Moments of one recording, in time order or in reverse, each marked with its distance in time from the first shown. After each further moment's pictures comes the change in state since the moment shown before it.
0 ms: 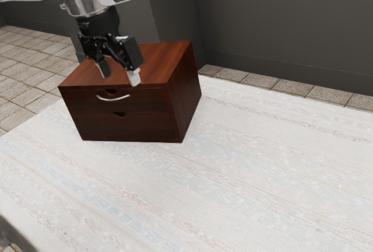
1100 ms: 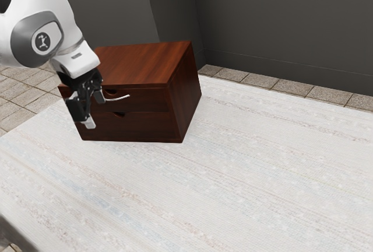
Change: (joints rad) arm 0.106 -0.172 0.083 -0.543 0.065 0.424 1.193
